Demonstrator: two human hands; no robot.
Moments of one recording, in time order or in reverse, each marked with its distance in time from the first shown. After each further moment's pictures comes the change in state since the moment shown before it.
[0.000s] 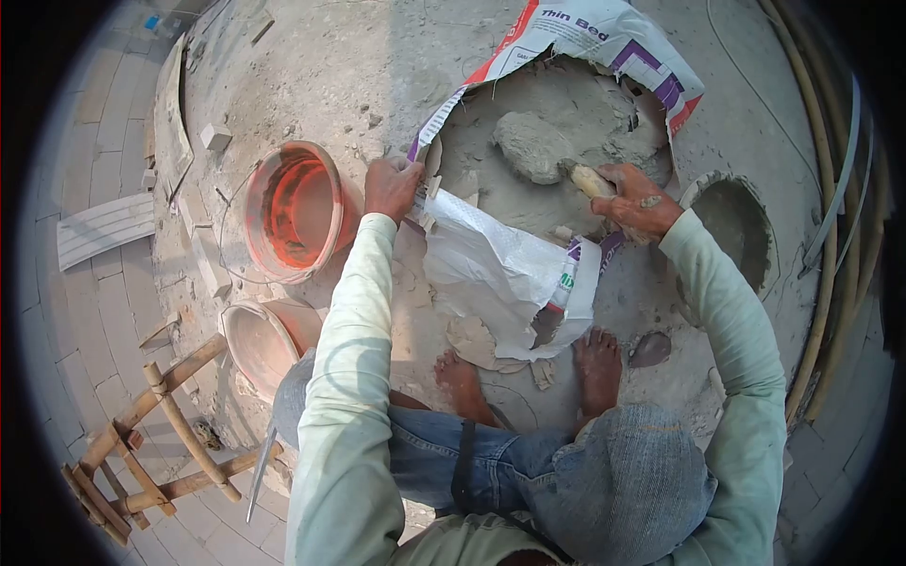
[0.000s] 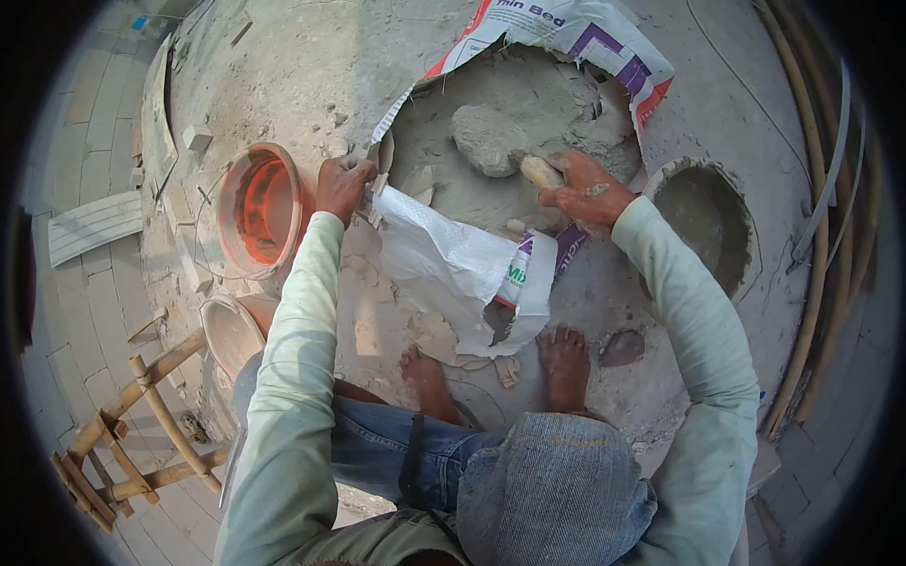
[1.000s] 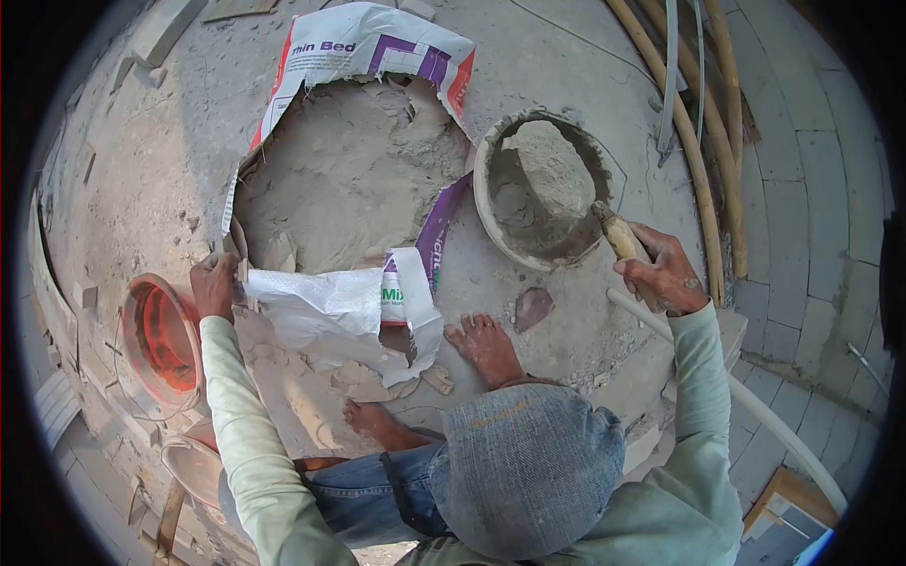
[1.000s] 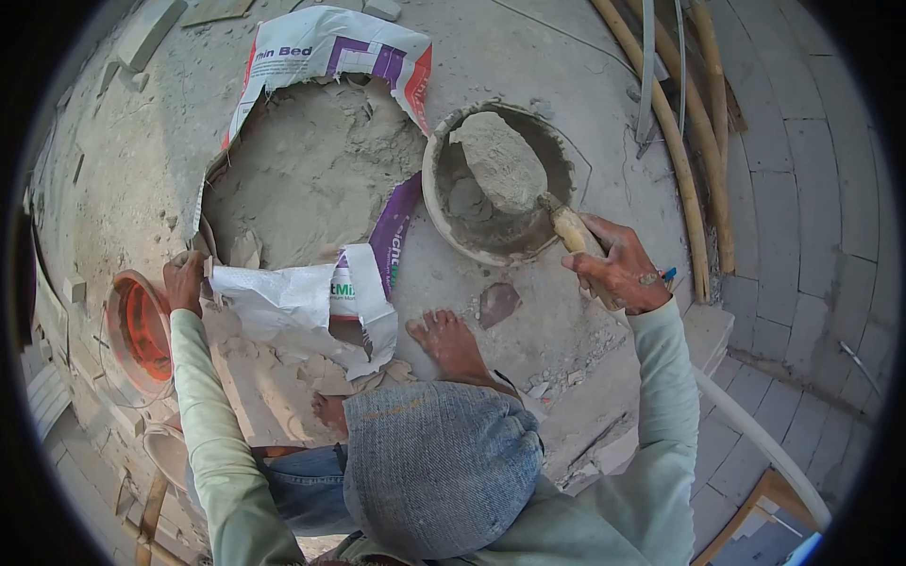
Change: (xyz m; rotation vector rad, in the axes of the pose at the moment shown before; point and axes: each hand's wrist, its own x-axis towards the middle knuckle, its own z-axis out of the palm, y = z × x) left_hand 0.005 -0.003 0.003 -0.228 -0.049 -0.119; right_hand -0.269 0.007 -0.079 0.376 0.406 0.508
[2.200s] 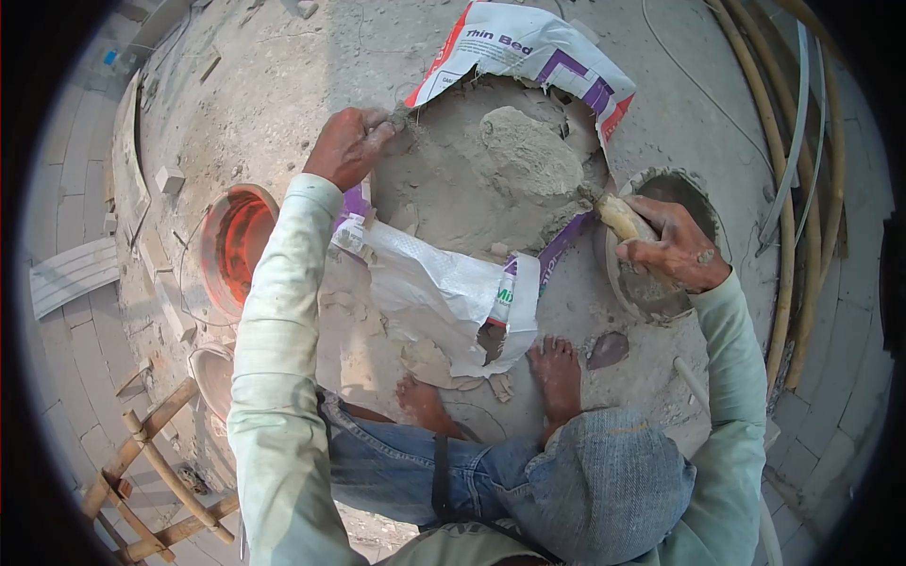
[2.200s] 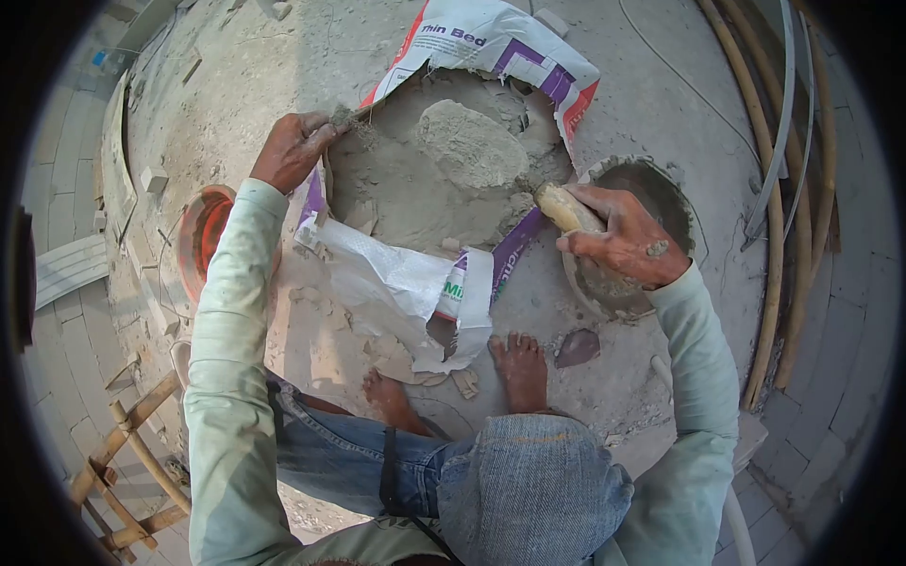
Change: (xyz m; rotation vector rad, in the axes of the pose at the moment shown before) left_hand 0.019 0.137 0.009 0.576 -0.265 0.555; right_hand 0.110 -0.098 0.083 -0.251 -0.411 -0.354
